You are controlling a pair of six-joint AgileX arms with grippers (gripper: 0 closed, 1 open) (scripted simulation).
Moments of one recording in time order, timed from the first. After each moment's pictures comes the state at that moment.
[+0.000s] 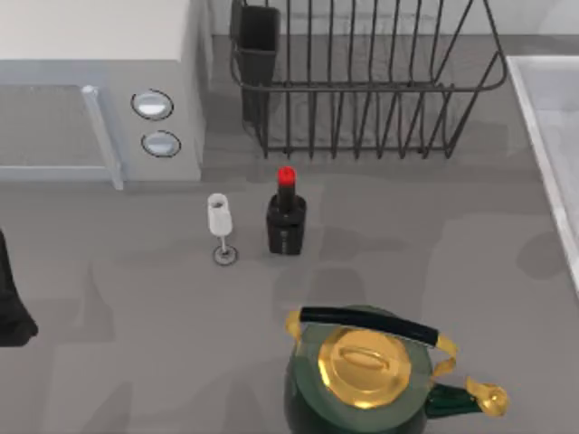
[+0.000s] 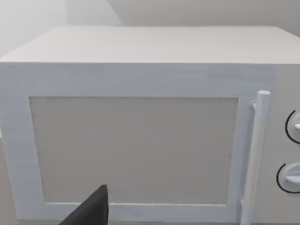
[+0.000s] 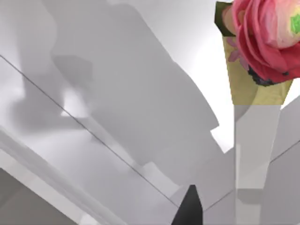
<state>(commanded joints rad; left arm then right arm) 0.00 0.00 0.00 0.00 0.00 0.00 -0.25 2.42 2.40 -1.58 0.02 0.54</state>
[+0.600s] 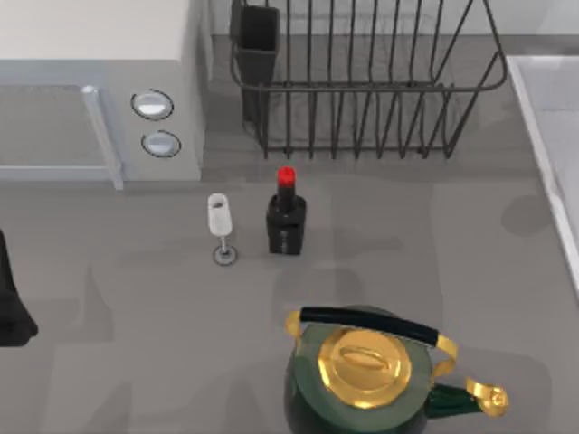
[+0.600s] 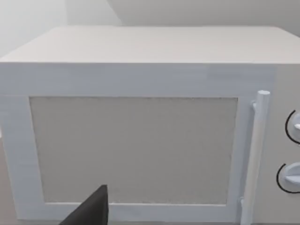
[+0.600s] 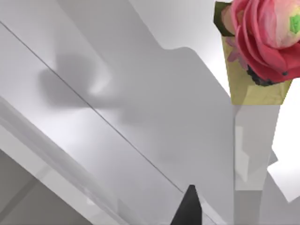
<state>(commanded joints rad) 0.00 0.00 0.00 0.00 0.00 0.00 -0.16 2.74 2.90 -1.70 0.02 0.61</state>
